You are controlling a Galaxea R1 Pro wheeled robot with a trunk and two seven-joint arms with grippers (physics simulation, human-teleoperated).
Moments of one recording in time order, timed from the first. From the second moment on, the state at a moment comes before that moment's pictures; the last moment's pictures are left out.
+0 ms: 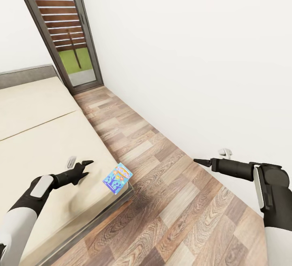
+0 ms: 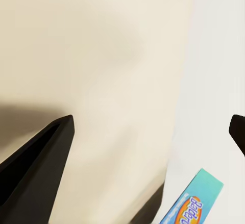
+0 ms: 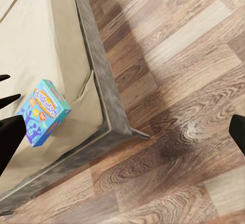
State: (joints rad) left arm -0.79 0.27 0.20 -0.59 0.97 0.75 -0.20; right arm -0.60 -0.18 -0.35 -1.42 0.13 1.04 1.11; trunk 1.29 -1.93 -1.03
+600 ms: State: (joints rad) left arm -0.79 0.27 0.20 -0.59 0.98 0.75 -0.20; right arm -0.60 -0.18 -0.35 -1.42 0.13 1.04 1.11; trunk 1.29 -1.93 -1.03
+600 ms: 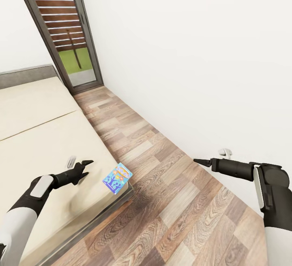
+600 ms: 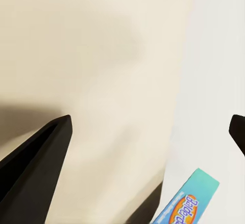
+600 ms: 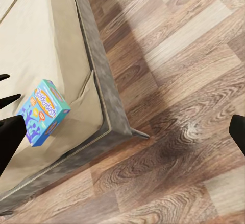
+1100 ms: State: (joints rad) left arm -0.80 0.30 0.21 -0.54 1.02 0.73 -0.25; right arm -0.61 -0.19 -0.37 -1.41 0.11 1.04 1.09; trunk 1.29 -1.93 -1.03
